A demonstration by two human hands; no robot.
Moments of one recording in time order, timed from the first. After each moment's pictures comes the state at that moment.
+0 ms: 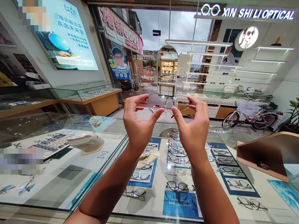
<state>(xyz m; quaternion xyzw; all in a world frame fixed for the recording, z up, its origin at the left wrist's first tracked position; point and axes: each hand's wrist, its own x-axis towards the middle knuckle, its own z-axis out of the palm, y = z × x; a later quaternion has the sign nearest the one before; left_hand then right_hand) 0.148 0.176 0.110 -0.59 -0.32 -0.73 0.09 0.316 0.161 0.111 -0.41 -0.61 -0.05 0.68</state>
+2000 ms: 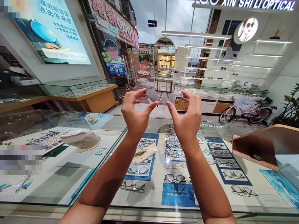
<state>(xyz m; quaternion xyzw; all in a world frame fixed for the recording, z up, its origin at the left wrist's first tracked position) 0.141 0.214 0.100 -0.60 -0.33 -0.72 0.10 0.313 0.182 0.103 -0.42 -0.60 -0.08 0.68</state>
